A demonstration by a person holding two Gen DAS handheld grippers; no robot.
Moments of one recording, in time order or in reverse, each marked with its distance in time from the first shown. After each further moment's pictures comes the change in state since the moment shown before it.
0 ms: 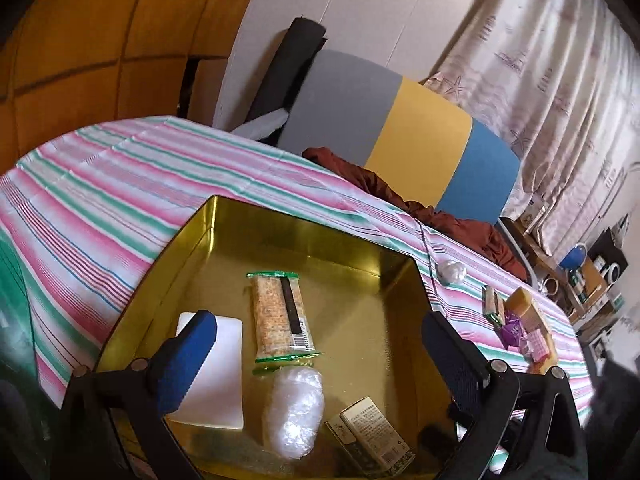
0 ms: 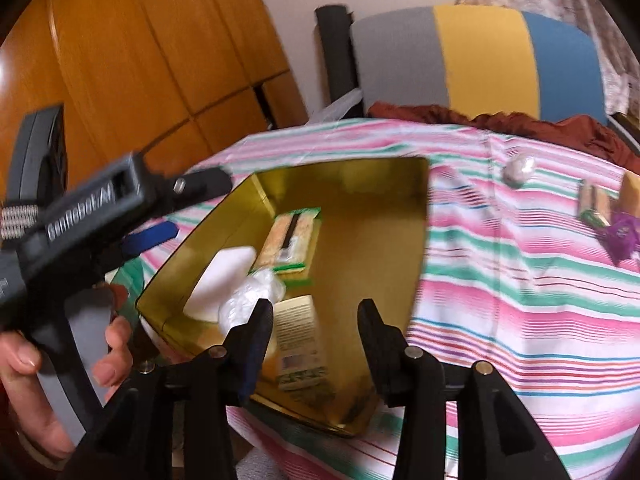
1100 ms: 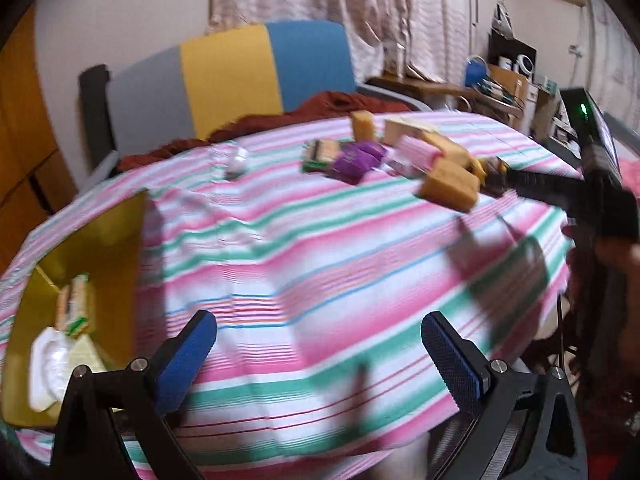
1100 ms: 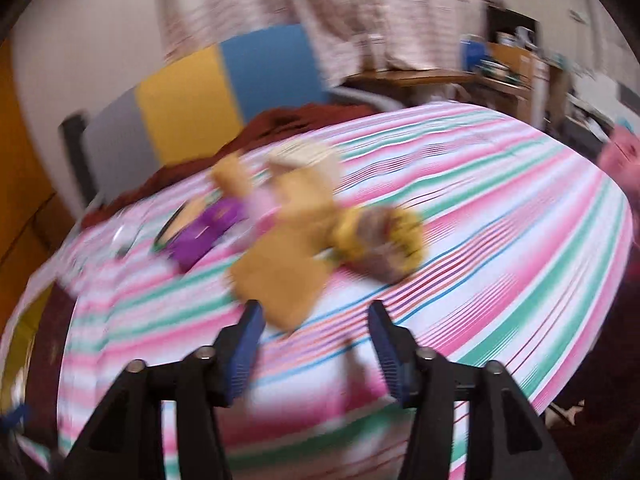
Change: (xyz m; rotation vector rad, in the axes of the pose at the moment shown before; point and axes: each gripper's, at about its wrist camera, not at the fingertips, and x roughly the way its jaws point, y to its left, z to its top) left arm 0.014 -0.238 -0.163 0.676 0.182 -0.175; right arm -0.168 -0.299 -0.065 0.518 -0.210 -0.659
